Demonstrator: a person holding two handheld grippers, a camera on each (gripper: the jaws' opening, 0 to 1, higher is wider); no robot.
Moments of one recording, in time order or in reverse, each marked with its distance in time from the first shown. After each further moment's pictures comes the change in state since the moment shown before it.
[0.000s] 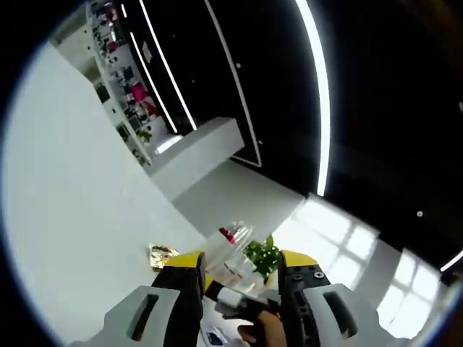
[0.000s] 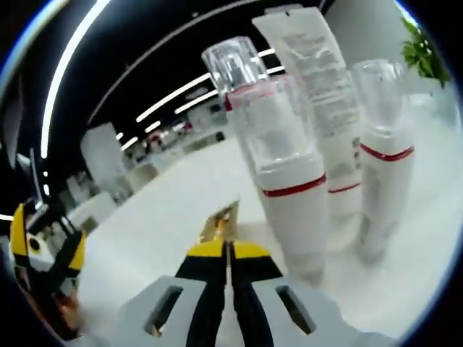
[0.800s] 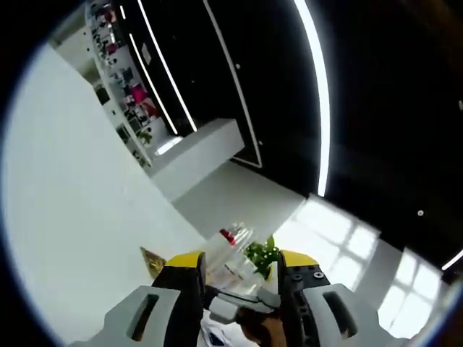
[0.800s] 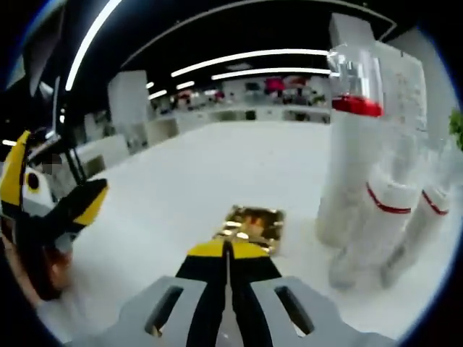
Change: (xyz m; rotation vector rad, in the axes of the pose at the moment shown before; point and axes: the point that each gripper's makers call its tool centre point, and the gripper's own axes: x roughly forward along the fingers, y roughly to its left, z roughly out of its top) left arm -0.002 0.000 0.005 0.005 -0.011 0.005; right arm 0.009 0.048 -0.027 -0.305 0.176 0.096
